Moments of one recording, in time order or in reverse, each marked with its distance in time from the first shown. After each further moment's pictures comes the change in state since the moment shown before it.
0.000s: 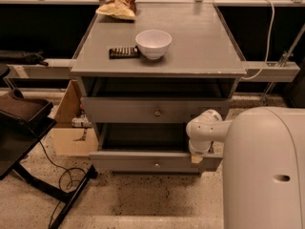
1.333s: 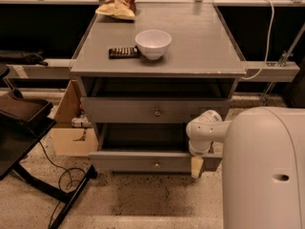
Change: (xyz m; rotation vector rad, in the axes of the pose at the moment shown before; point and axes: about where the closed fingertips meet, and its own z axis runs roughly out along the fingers) arm 0.000 0.001 0.002 -0.002 0.001 0.003
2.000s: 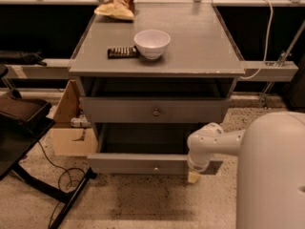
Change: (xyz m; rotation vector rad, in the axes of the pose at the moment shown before) arm -0.009 0.071 0.009 -0.102 -0.070 0.045
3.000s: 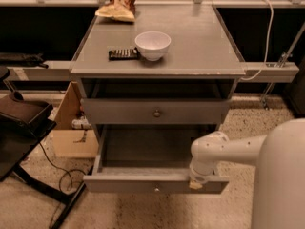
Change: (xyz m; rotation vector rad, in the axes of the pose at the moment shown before) arm 0.001 0.057 -0.009 -0.112 -0.034 0.029
